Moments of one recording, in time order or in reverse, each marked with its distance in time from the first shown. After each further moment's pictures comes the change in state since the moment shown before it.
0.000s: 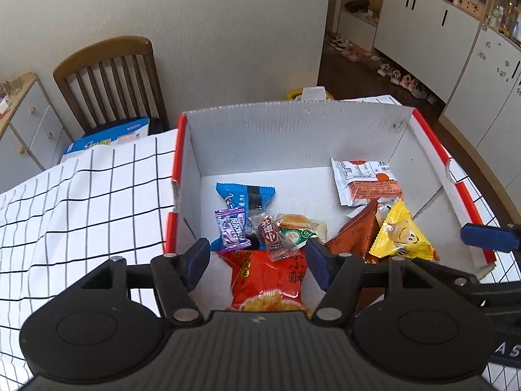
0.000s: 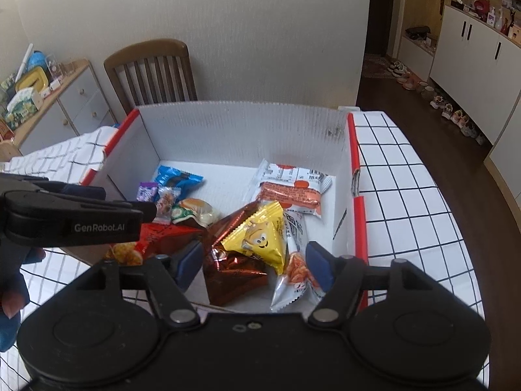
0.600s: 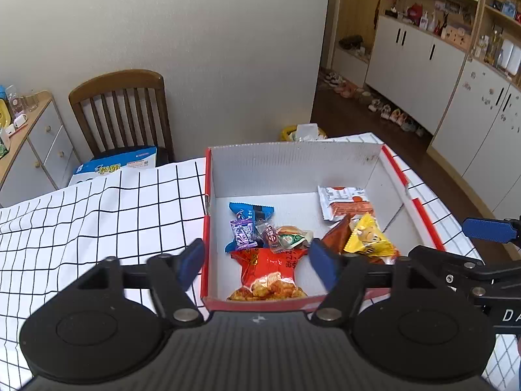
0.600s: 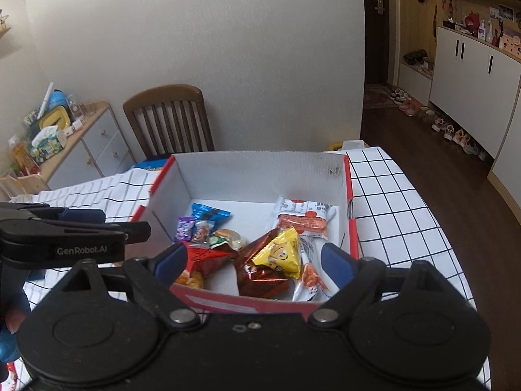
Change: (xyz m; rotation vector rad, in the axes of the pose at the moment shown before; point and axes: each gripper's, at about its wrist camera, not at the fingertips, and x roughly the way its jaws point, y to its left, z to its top) left arm -0.087 0.016 -0.022 -0.026 -0.141 -0.034; right arm -0.071 0.012 -0.009 0.032 -0.149 0.052
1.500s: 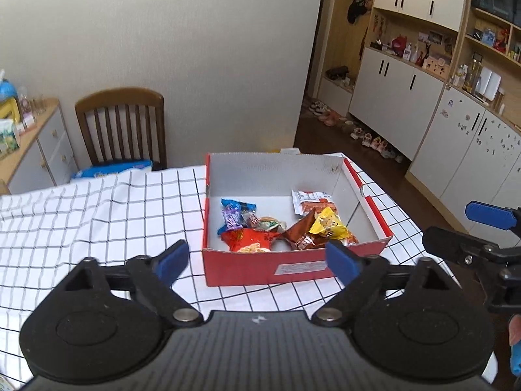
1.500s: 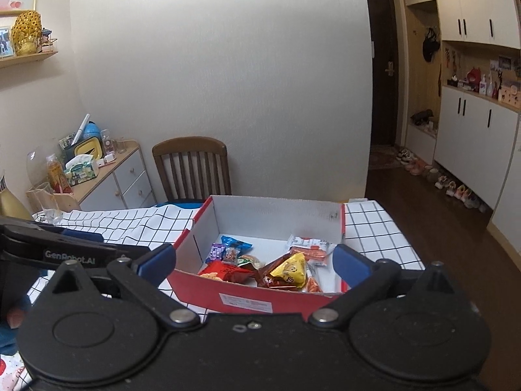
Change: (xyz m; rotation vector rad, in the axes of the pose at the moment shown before) left arm -0.096 0.001 -0.051 -0.028 -0.118 -0.047; right arm -0.099 0.017 -0.036 -0.069 -0.223 0.022
